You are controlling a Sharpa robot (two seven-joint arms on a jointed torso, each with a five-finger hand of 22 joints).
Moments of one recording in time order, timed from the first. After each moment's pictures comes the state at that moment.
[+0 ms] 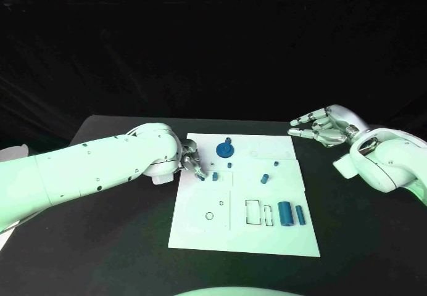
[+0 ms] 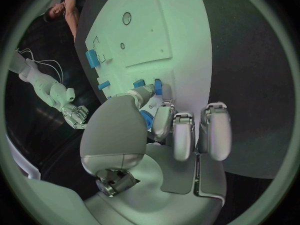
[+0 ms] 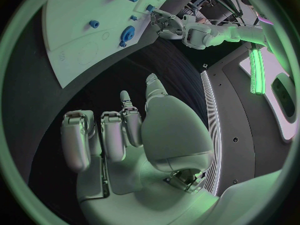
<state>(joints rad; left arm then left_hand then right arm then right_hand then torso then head) 1.28 -0.68 -0.05 1.43 -1.07 0.14 -0.65 1.20 -0.16 0.59 0.12 0.16 0.96 0.05 0.60 0.68 1.44 -0.05 1.27 1.22 1.46 -0.09 1.57 1.31 0.04 1.47 0.02 1.48 1.31 1.22 -0.98 0.02 1.49 -0.84 -0.35 0.11 1.30 -0.05 -0.11 0.19 0.21 0.99 0.14 0.06 0.08 1.46 0.06 1.37 1.31 1.46 -0.02 1.51 1.31 0.01 1.47 0.09 1.51 1.31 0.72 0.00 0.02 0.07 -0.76</state>
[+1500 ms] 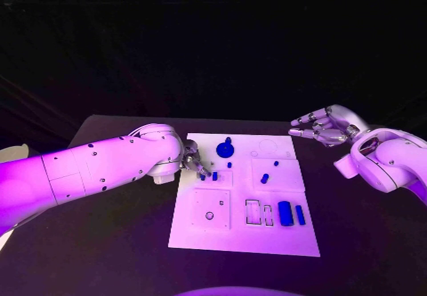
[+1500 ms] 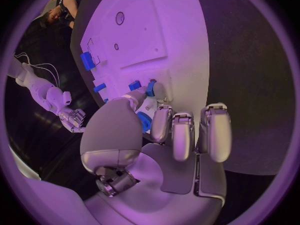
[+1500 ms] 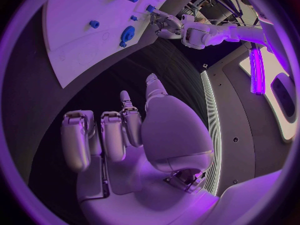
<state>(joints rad) 1.28 -0.66 -0.05 1.41 -1.10 0.15 -0.66 1.07 -0.15 0.45 0.17 0.16 1.03 -0.01 0.63 0.68 1.46 -0.07 1.32 1.28 1.47 -0.10 1.57 1.31 0.04 1.46 0.01 1.49 1.31 1.22 -0.98 0.02 1.49 -0.84 -0.34 0.11 1.30 -0.05 -0.11 0.19 0.21 0.99 0.14 0.06 0.08 1.46 0.06 1.37 1.31 1.46 -0.02 1.51 1.31 0.01 1.47 0.09 1.51 1.31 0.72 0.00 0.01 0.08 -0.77</state>
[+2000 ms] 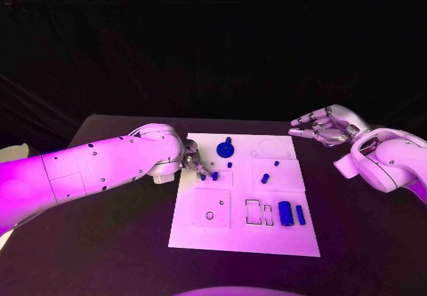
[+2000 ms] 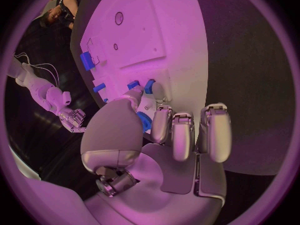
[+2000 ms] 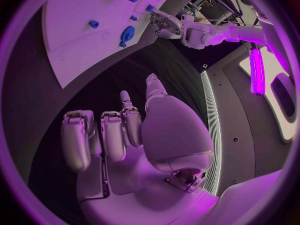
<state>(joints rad) 1.28 -0.66 -0.05 1.41 -1.10 0.15 -0.66 1.04 -0.16 0.21 0.25 0.16 1.03 0.00 0.63 0.69 1.46 -0.07 1.33 1.30 1.47 -0.10 1.57 1.31 0.04 1.46 0.01 1.50 1.31 1.22 -0.98 0.02 1.49 -0.84 -0.34 0.11 1.30 -0.05 -0.11 0.19 0.21 0.99 0.14 0.06 0.08 1.46 0.06 1.37 1.31 1.46 -0.02 1.50 1.31 0.01 1.47 0.09 1.51 1.31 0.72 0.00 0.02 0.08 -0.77</state>
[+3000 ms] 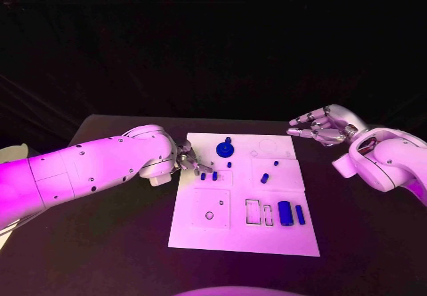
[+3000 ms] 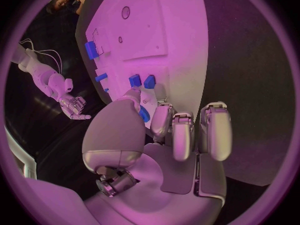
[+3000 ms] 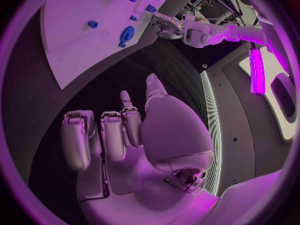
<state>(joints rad) 1.27 -0.71 -0.05 1.44 -1.01 0.05 -0.65 1.05 -0.12 0.04 0.29 0.16 1.00 0.01 0.63 0.68 1.43 -0.06 1.26 1.22 1.47 -0.10 1.57 1.31 0.04 1.46 0.01 1.46 1.31 1.22 -0.98 0.02 1.49 -0.84 -0.34 0.11 1.30 -0.05 -0.11 0.19 0.21 0.99 0.14 0.06 0.08 1.46 0.06 1.37 1.31 1.46 -0.02 1.50 1.31 0.01 1.47 0.09 1.51 1.31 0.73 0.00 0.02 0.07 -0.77</state>
